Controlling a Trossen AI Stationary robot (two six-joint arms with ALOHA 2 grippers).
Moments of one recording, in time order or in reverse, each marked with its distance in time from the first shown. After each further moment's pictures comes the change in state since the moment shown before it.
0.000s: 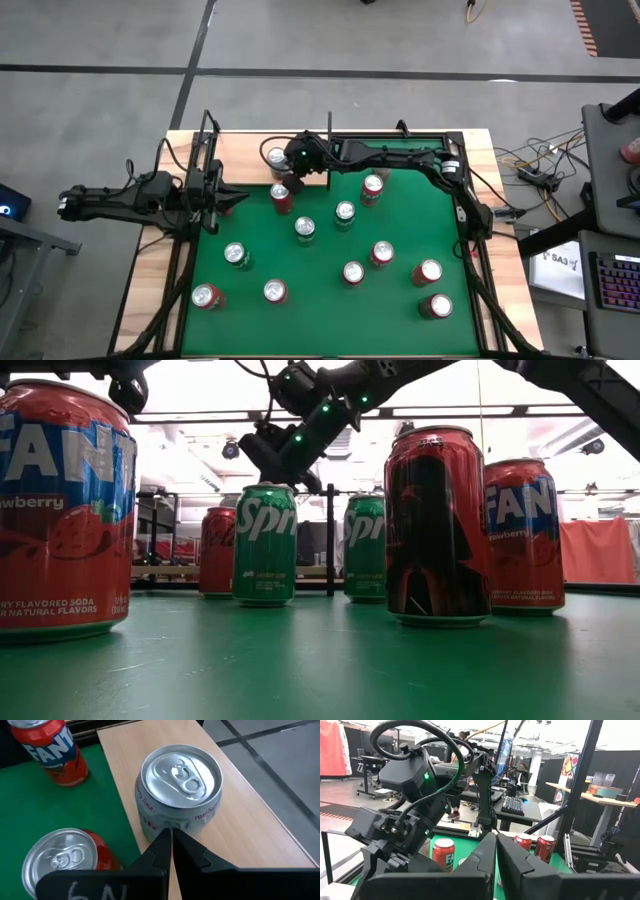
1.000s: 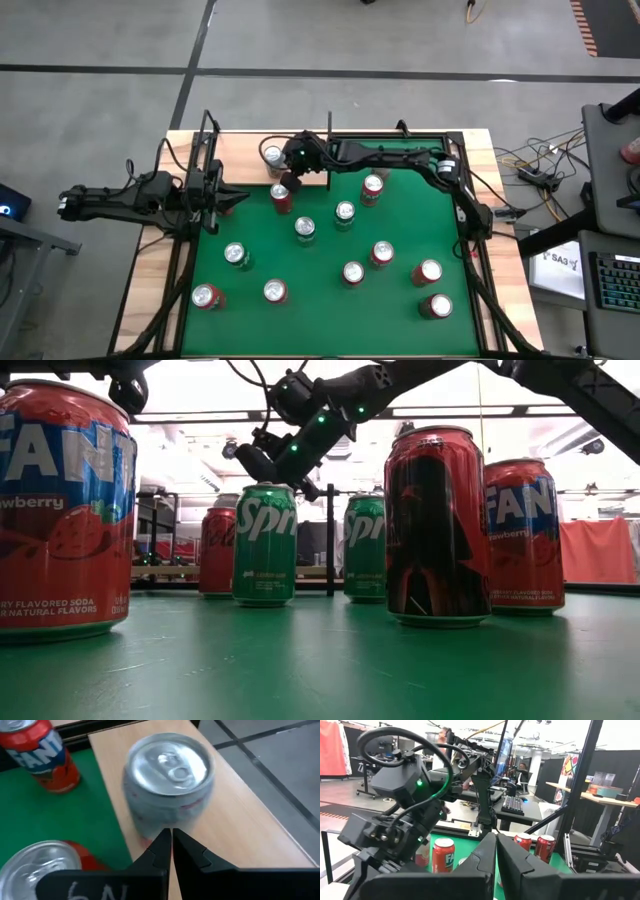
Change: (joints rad) left arm 0.000 0.000 0.000 -0.001 0.000 0.000; right arm -0.018 0.033 0.004 0.058 0.010 0.010
